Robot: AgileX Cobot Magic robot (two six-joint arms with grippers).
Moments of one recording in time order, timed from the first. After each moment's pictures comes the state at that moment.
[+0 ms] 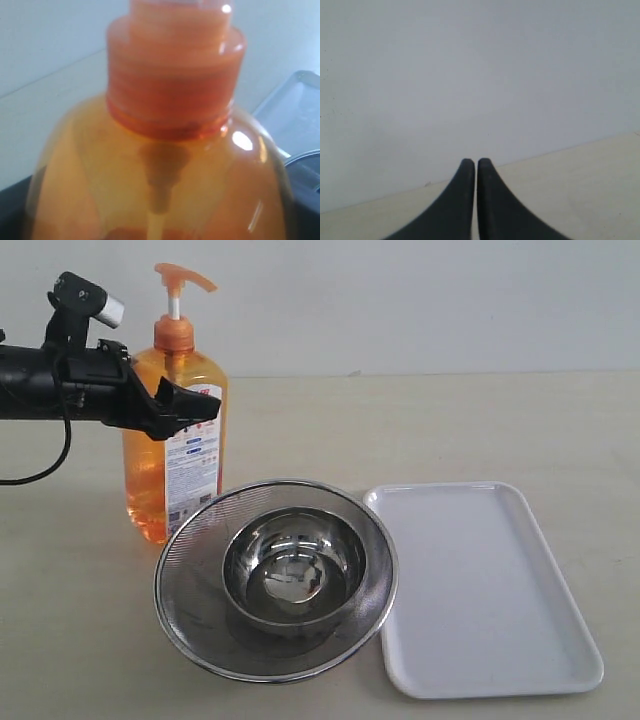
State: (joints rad) left arm -0.08 1.78 -0.98 -1.74 0.63 2.13; right arm 0.02 0.01 0.00 0.10 -0.07 0.20
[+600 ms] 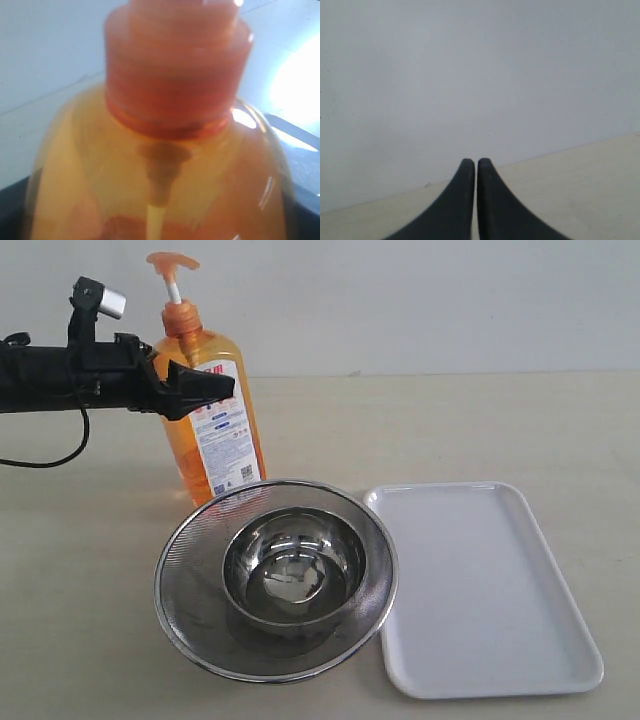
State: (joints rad) left arm 0.00 2.02 -1.18 -1.77 0.91 2.13; right arm 0.02 0.01 0.00 0.10 -0.08 0.20
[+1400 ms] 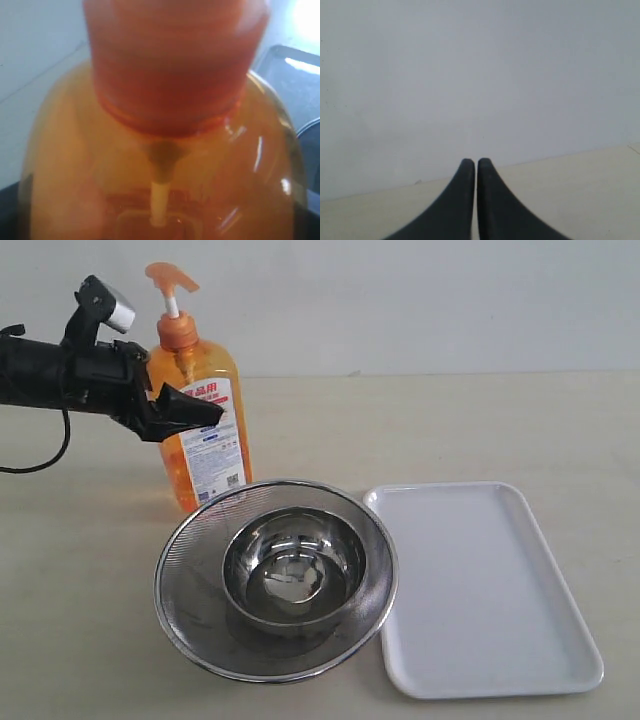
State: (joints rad) left arm -0.01 1.92 -1.16 -1.50 0.78 2.12; right arm 0.02 0.14 -0.09 0.04 -0.09 0.19
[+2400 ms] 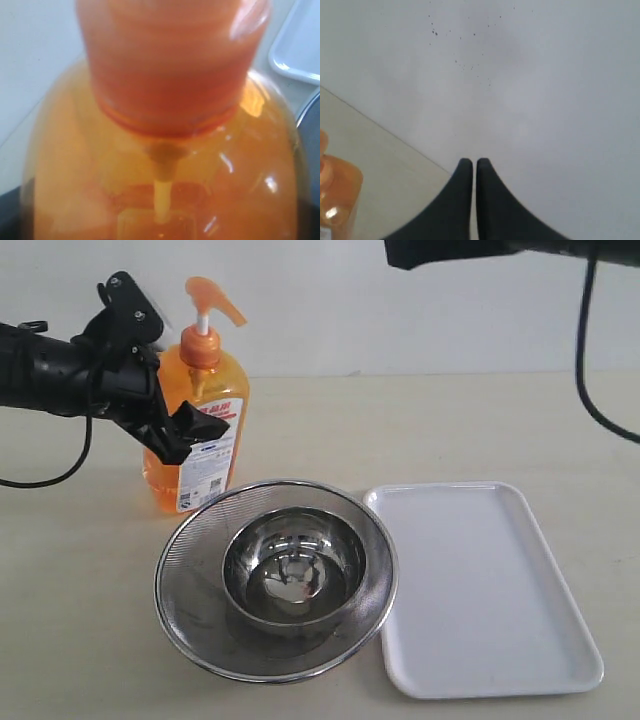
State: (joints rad) left arm -0.19 1.76 -1.03 -1.44 0.40 2.13; right arm 0.50 1.33 -1.04 -0.39 -0.11 0.15
